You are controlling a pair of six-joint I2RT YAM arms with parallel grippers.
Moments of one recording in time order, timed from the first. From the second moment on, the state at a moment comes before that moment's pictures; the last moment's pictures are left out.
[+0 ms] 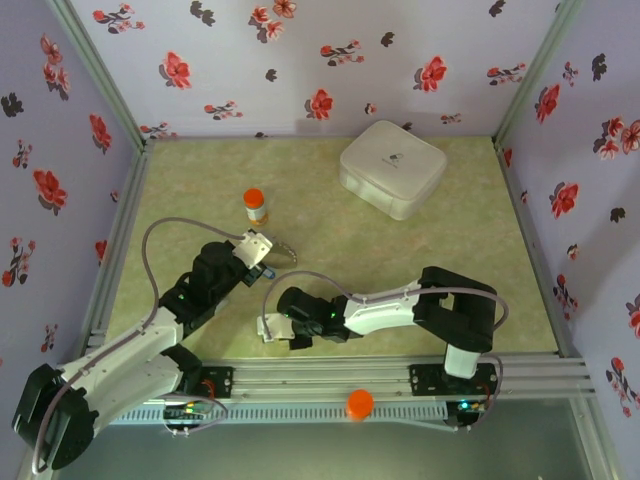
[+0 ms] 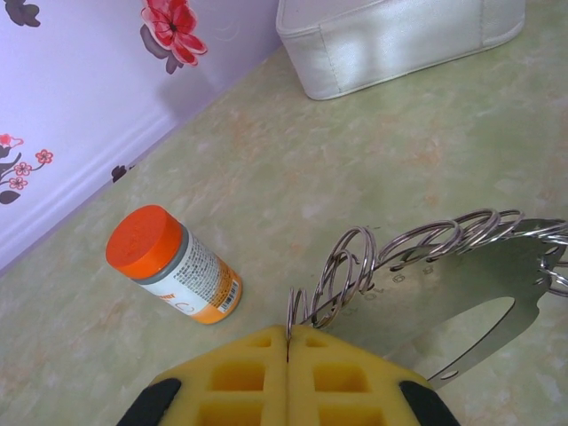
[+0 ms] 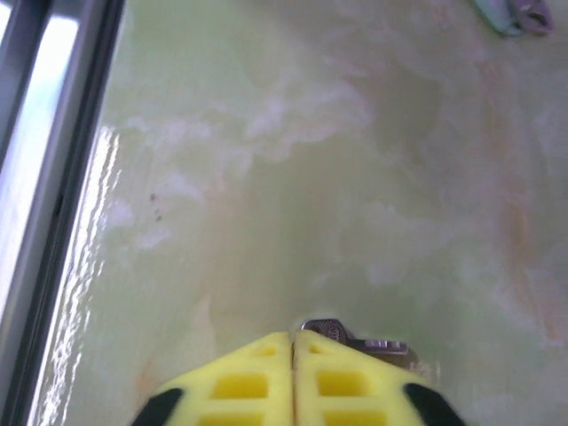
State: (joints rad) left arm -0.67 0.87 0.44 0.05 -0.15 0.37; right arm 1.29 1.77 0.86 0.04 -0.07 -0.48
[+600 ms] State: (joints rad) left arm -0.68 0.88 0.44 0.03 -0.03 0.37; right arm 1.16 1.23 0.50 0.09 -0.13 -0.22
